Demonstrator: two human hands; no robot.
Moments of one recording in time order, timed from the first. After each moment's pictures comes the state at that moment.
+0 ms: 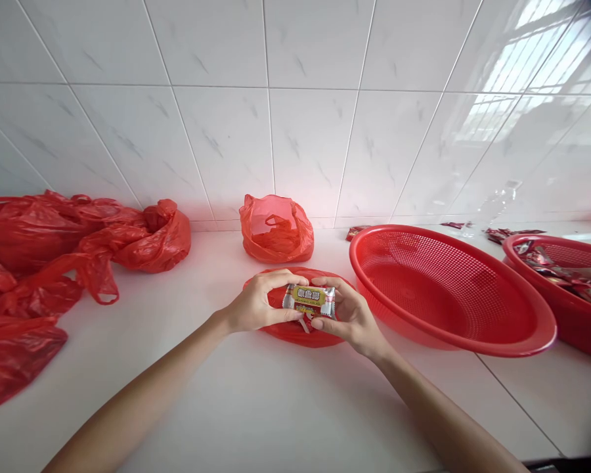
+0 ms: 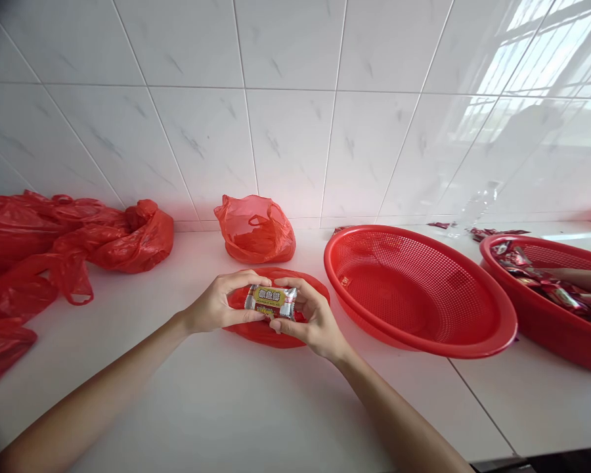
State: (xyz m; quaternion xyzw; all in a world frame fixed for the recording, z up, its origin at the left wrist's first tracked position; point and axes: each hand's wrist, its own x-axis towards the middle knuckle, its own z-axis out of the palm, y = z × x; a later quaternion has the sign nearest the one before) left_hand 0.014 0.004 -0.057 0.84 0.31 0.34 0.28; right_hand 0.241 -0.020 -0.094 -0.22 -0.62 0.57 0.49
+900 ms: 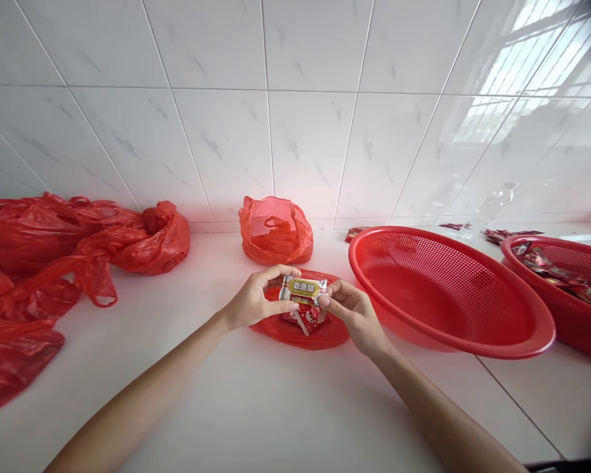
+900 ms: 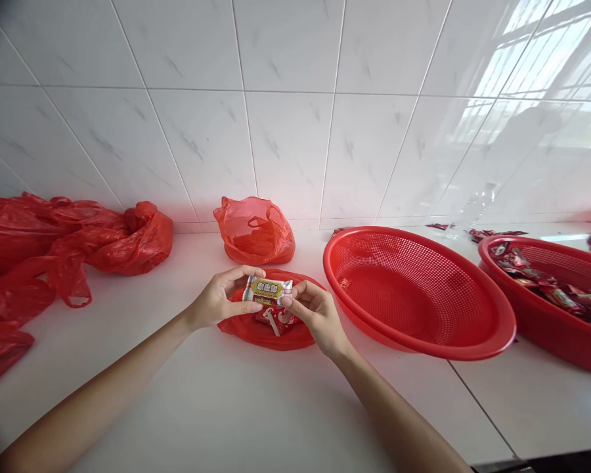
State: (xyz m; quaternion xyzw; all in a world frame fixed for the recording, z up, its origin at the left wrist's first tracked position) left_hand 0.012 0.013 -0.065 0.75 0.32 0.39 0.43; right_hand 0.243 -0.011 -0.098 -0.29 -0.55 0.59 0.51
